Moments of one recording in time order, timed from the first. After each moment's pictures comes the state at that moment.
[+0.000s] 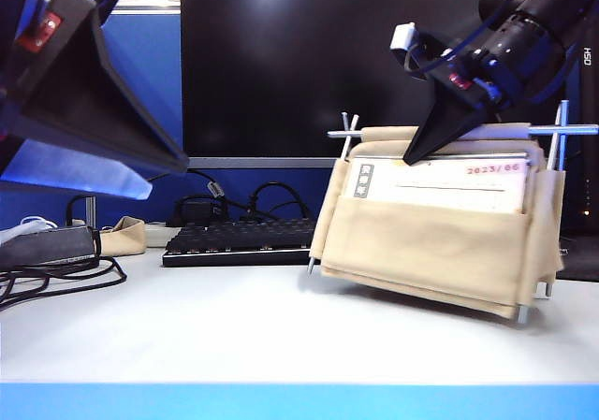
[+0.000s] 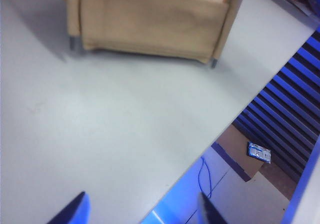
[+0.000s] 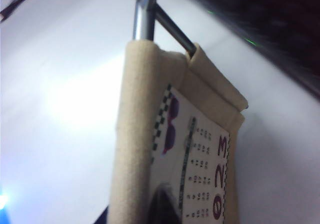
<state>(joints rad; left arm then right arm) -0.72 0.84 0.33 0.05 0.25 -0.13 0.20 1.68 1.32 -0.70 -0.67 -0.54</state>
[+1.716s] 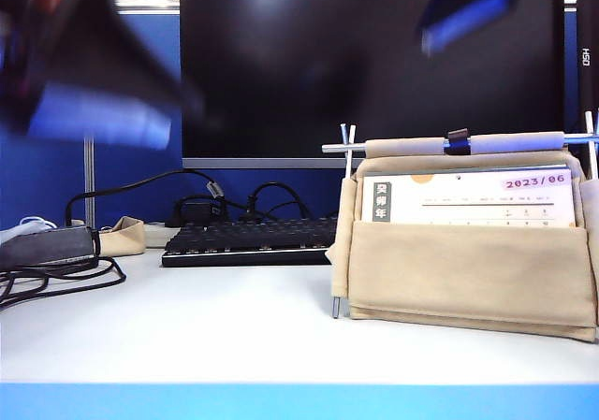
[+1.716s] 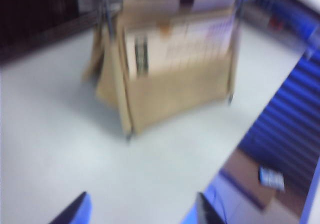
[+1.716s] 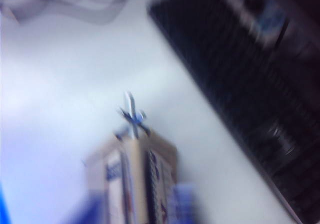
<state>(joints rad) -0.72 0.81 0.35 0.15 0.24 -0.06 0.26 1.34 1.36 -0.79 -0.52 -0.64</state>
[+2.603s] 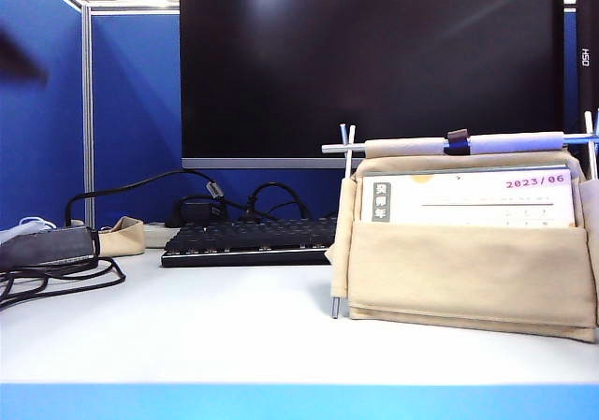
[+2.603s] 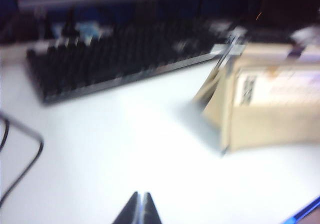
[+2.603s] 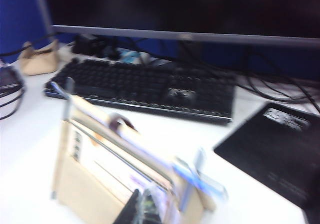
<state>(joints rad) -0.72 0.39 0.28 -0.14 -0.16 -0.12 0.23 0.16 0.35 -0.32 -0.14 0.01</state>
